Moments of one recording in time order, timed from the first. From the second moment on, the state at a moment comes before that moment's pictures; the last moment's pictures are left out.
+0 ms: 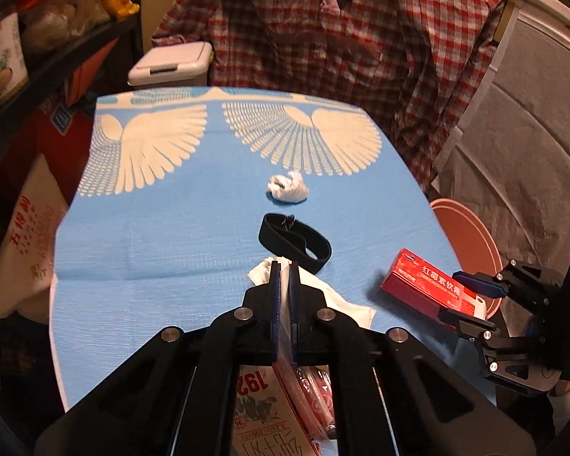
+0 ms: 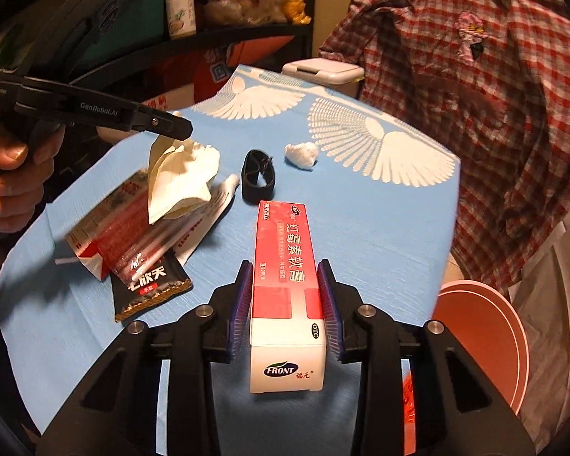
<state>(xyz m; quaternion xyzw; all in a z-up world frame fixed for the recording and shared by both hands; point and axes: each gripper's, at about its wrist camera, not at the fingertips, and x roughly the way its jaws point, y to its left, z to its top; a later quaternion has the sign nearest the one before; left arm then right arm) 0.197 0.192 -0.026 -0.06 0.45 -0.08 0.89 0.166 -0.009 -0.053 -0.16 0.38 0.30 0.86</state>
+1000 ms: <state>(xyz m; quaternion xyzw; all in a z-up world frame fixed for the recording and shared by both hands) 0.153 0.147 0.015 -0.07 0.39 -0.07 0.91 0.141 -0.067 0.003 -0.10 0.33 0.19 0.92</state>
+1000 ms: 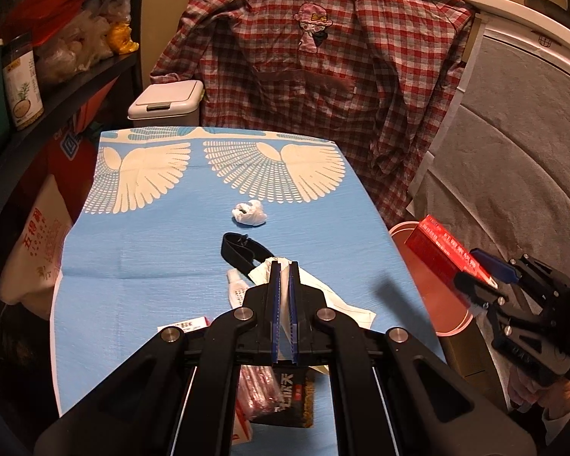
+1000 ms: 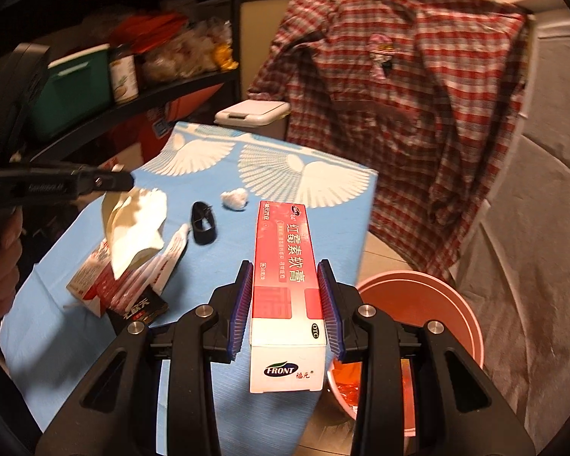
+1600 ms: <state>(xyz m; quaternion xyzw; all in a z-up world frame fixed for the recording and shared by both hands) 0.151 0.109 0.023 -0.06 0.38 -0.09 0.92 0.143 -0.125 0.015 -0.05 0.32 0.10 0.94</state>
